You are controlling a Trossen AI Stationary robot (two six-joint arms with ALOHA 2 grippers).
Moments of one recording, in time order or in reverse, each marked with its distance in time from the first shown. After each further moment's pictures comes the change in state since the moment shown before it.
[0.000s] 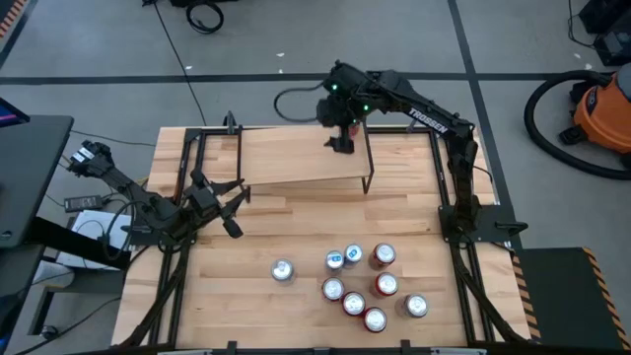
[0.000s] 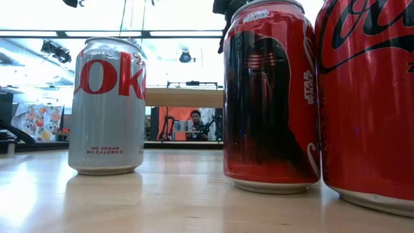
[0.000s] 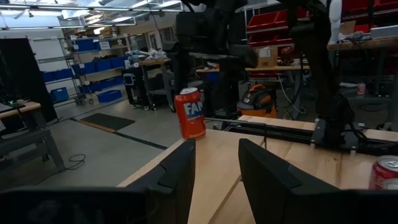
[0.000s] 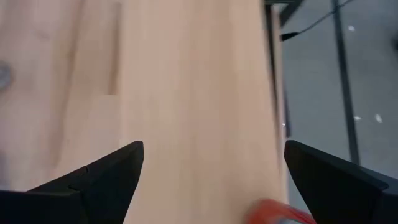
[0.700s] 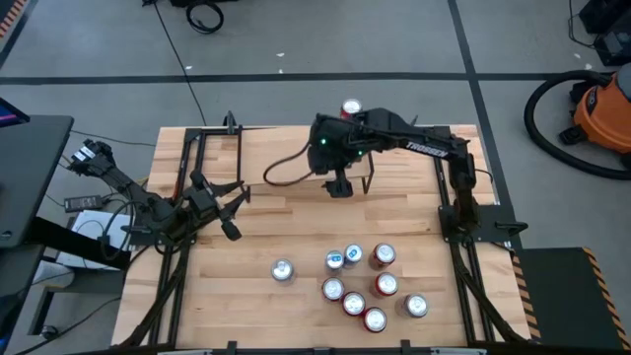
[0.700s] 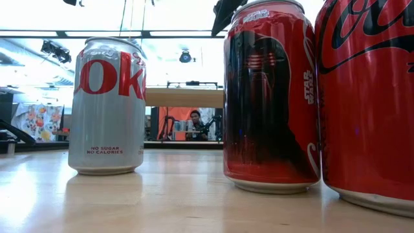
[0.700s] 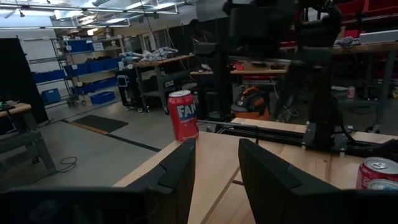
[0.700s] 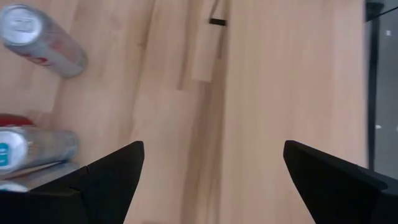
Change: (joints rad) left arm -0.023 -0.001 0.000 0.022 0.000 0.009; right arm 0.301 0.000 0.000 -0.083 0.135 0.169
